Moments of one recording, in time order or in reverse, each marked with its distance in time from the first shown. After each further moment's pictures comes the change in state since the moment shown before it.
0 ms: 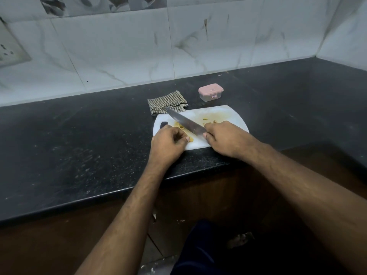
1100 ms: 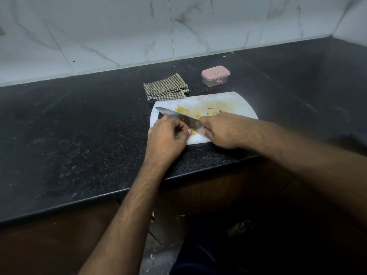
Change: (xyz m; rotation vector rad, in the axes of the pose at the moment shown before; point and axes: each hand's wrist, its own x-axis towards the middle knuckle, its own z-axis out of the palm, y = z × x) left_hand 0.002 -0.008 0.006 -0.009 -0.006 0.015; right_hand 0.029 -0.014 -0.003 -0.153 -0.282 -0.023
